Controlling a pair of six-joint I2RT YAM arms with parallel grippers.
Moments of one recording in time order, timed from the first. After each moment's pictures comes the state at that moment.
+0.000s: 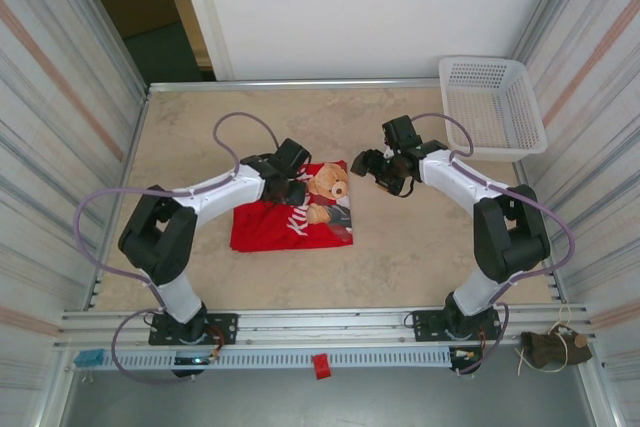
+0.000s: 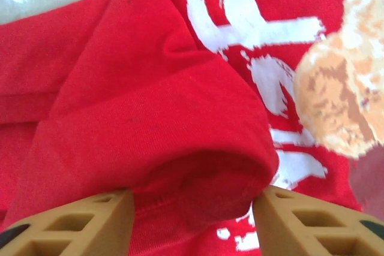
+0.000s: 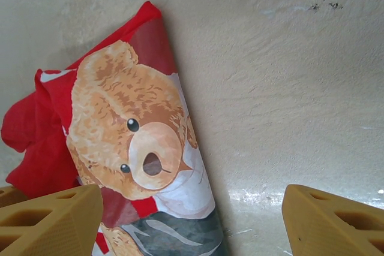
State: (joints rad) left arm -0.65 1.73 1.17 -0.61 -0.19 -0.40; right arm 0.39 1.65 1.13 -0.53 -0.26 0.80
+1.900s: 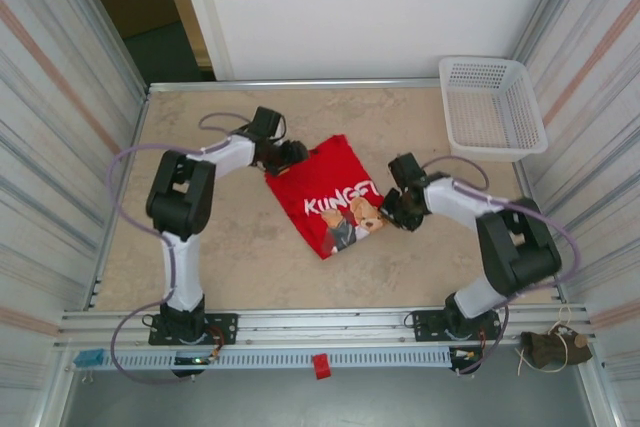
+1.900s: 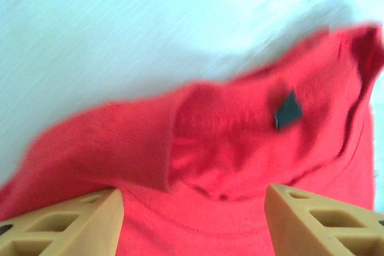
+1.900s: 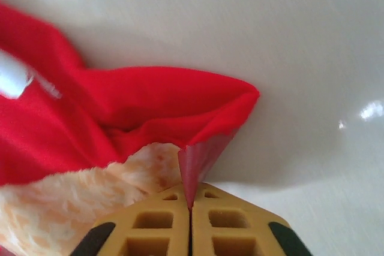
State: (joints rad) left arm -0.37 2.10 1.47 -0.38 0.32 -0.66; right arm 0.43 1.51 0.79 -0.55 -0.11 1.05
